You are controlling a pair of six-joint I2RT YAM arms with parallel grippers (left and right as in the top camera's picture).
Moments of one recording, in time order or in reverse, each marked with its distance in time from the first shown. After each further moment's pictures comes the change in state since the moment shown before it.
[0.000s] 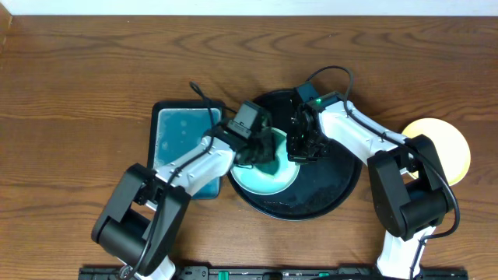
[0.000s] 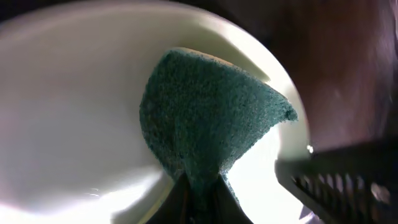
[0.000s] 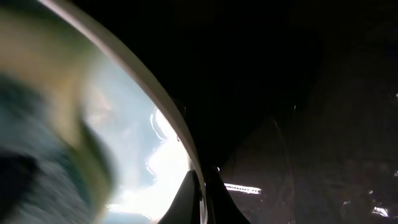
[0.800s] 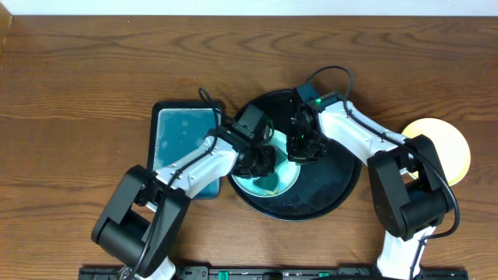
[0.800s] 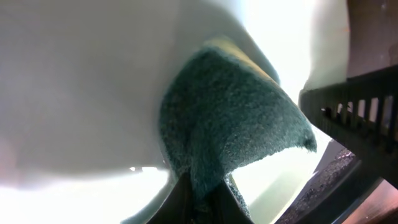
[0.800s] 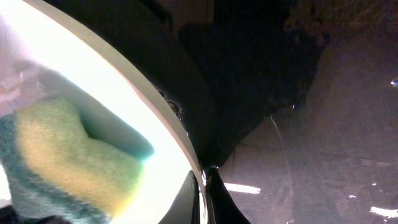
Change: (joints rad) left arm -0.004 -0.002 0.020 -0.208 0.059 0.031; right arm 0.000 0.000 0.000 -0.006 0.006 0.000
